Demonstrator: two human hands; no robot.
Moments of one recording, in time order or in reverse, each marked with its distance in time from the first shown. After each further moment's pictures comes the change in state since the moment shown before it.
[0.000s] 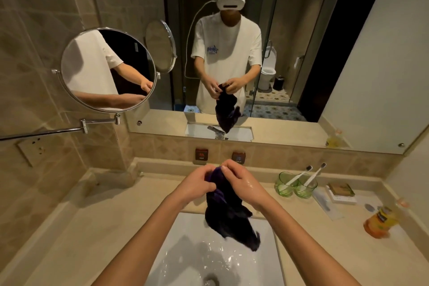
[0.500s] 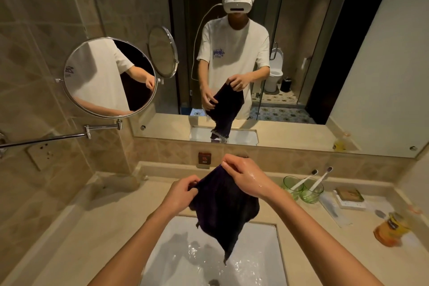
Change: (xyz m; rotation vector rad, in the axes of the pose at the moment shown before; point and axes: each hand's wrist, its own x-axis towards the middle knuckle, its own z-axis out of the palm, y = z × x) left_hand -0.006 -0.044 -0.019 0.152 0.215 -0.059; right_hand 0.014 -0.024 -0.034 -0.333 -0.075 -0.178
